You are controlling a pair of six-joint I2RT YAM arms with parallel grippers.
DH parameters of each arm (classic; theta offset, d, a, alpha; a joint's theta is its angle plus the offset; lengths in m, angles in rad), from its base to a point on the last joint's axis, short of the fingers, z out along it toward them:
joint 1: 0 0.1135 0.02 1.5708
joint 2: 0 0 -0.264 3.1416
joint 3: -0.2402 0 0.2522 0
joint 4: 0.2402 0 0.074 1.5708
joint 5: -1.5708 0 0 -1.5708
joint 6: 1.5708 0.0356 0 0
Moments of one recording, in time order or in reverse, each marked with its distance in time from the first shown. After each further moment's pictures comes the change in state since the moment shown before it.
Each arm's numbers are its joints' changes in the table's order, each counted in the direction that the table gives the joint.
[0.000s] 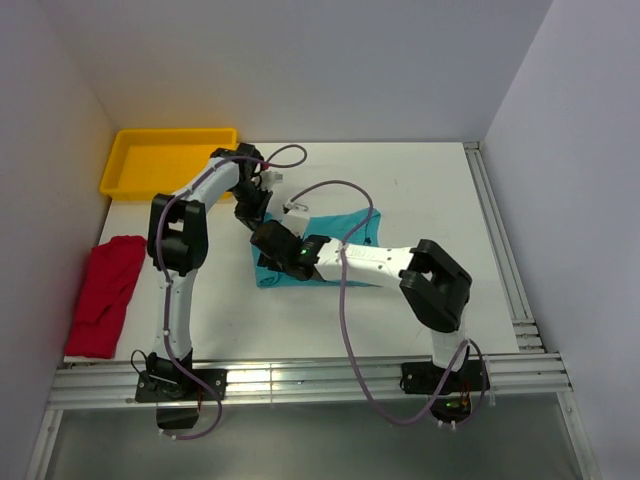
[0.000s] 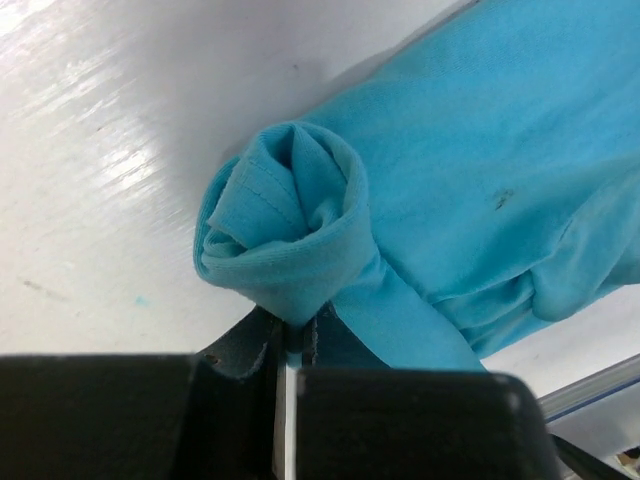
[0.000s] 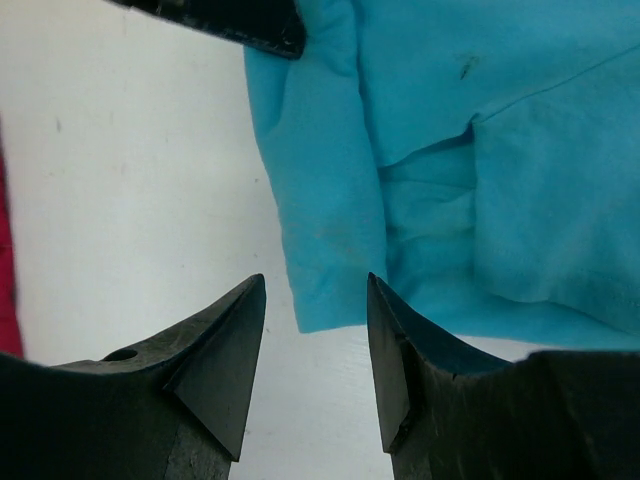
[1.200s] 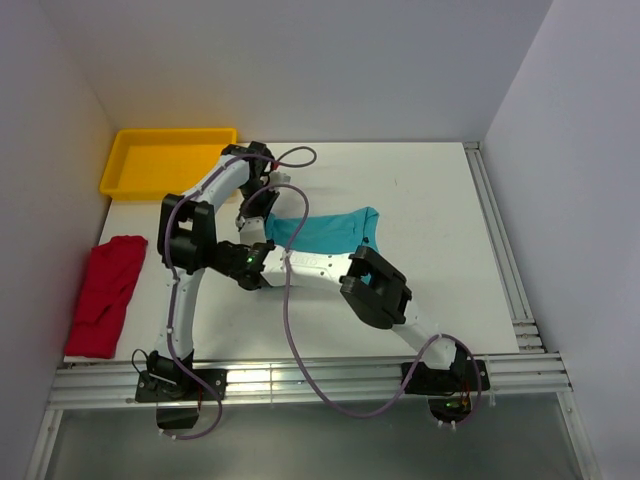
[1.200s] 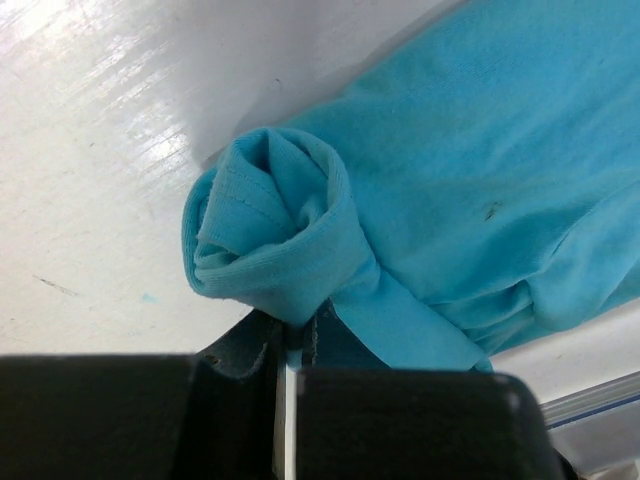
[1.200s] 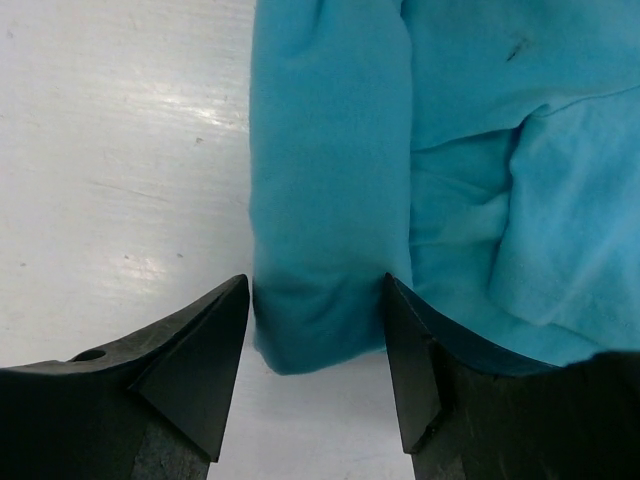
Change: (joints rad) left arm -0.050 -0.060 -0.122 0.101 0.094 0.024; right arm 0.127 -0.429 -0.548 0.465 -0.203 -0.212
